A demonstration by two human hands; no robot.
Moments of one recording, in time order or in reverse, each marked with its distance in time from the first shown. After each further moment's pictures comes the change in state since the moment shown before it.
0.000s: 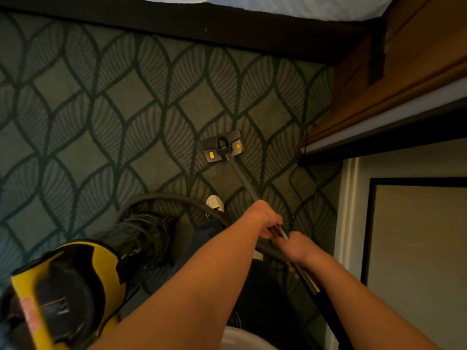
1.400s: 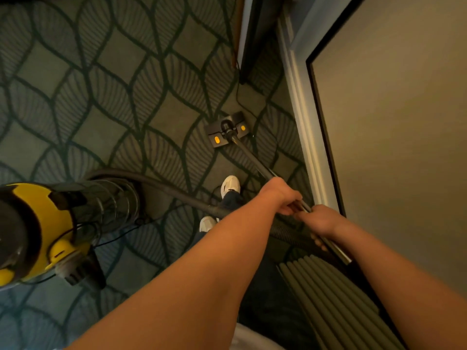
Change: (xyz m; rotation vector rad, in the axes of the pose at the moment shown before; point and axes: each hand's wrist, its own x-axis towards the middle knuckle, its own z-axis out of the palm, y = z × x) left_hand -0.021 -0.170 0.331 0.277 -0.100 0.153; right_hand -0.041 0.352 0.161 0.317 0.031 0.125
